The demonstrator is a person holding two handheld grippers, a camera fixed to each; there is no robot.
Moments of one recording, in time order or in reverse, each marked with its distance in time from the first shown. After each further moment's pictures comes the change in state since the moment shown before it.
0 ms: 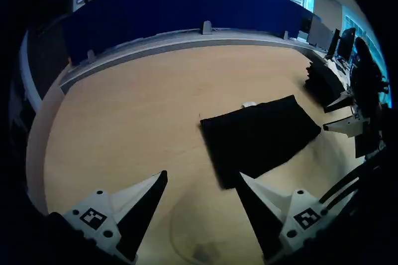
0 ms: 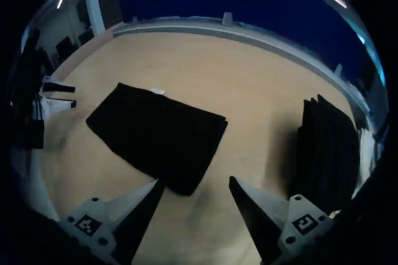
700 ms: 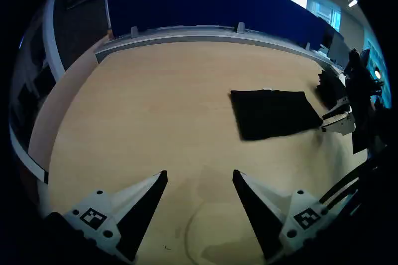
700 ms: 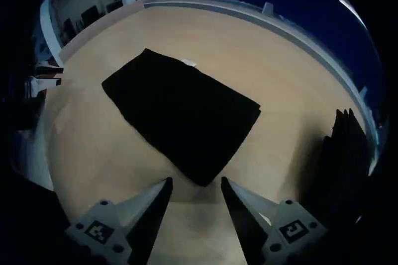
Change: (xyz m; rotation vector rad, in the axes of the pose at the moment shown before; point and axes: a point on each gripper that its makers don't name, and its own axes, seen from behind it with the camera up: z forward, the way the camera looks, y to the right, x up) left arm -0.082 -0.024 -0.081 0.126 -0.023 -0.179; right arm -0.021 -0.020 0.010 0.115 -0.125 -0.177
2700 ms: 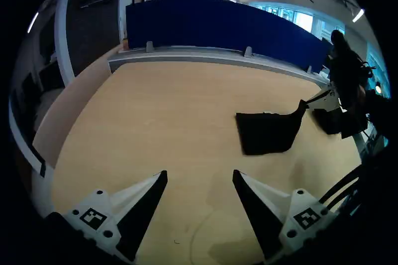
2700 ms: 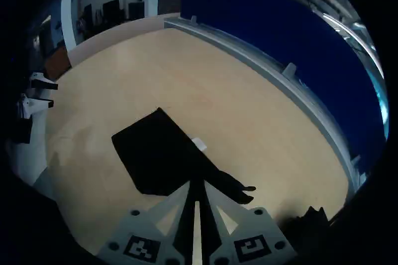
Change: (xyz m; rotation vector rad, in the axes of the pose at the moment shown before) left arm 0.023 -0.022 -0.042 0.007 0.119 -0.079; right arm 0.160 -0.023 -0.014 -0.031 0.126 -0.211
